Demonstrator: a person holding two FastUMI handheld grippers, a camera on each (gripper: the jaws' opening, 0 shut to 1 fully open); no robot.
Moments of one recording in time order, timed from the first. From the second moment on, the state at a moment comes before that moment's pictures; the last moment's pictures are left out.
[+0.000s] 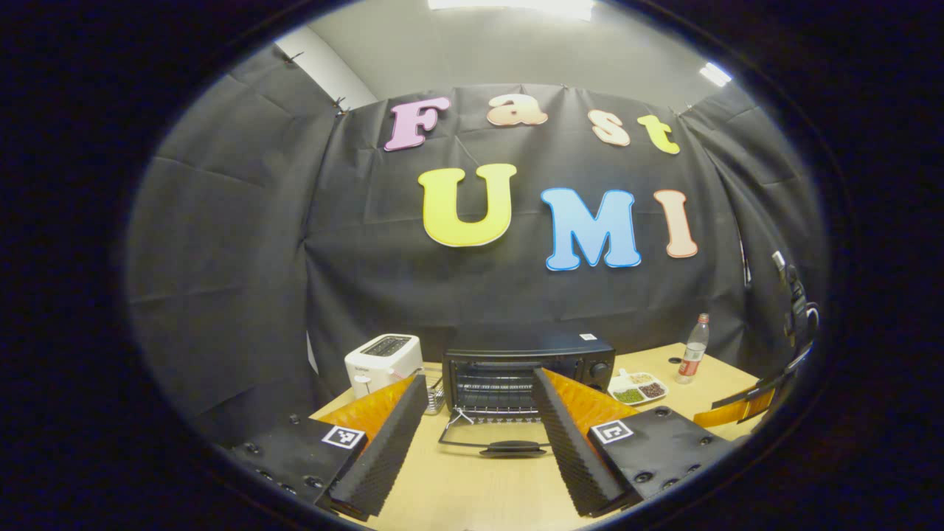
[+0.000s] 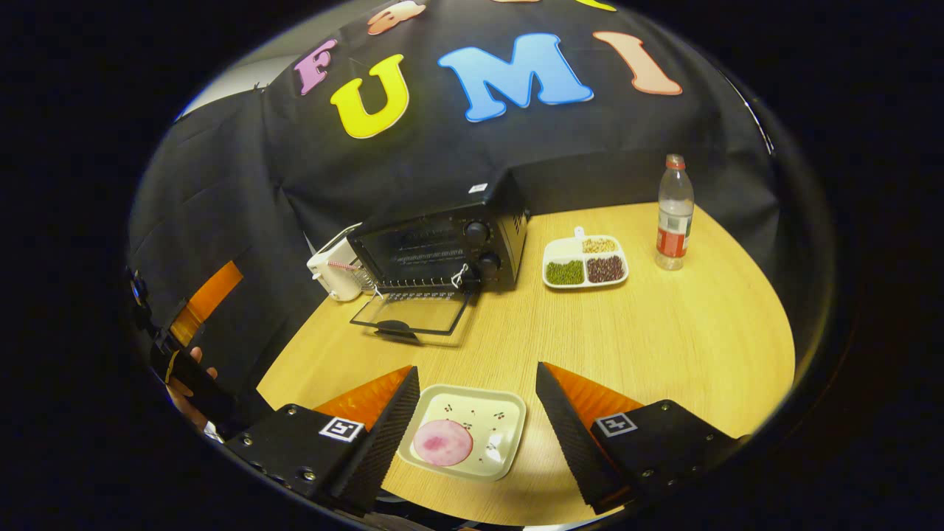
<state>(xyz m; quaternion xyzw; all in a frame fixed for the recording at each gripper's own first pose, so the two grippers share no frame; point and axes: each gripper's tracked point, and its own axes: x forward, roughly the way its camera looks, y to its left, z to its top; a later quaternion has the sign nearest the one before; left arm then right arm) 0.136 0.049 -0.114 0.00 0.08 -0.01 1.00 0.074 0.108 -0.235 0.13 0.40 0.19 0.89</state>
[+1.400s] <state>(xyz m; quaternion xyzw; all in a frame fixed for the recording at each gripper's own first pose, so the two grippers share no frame) 0.105 0.081 -0.145 -0.02 0.11 0.03 0.99 0.026 0.101 -0.363 0.18 0.67 0.15 0.71</state>
